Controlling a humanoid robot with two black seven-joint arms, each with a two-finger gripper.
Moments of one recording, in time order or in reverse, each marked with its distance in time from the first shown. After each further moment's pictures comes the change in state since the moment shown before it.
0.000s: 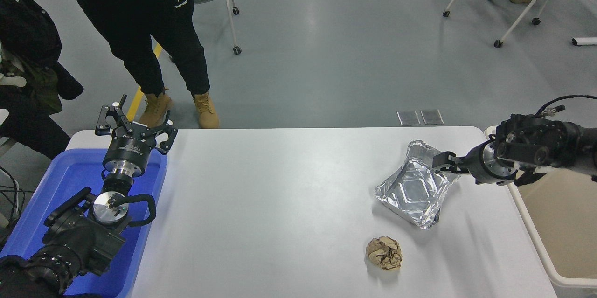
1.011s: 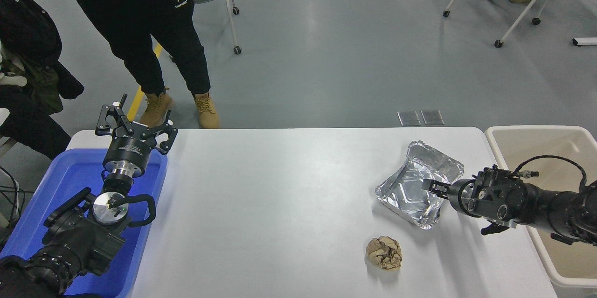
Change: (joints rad) left arm 0.000 0.000 0.000 0.000 0.000 0.000 0.000; right arm -0.277 0.103 0.121 -0.147 -0.067 -0.292 0.011
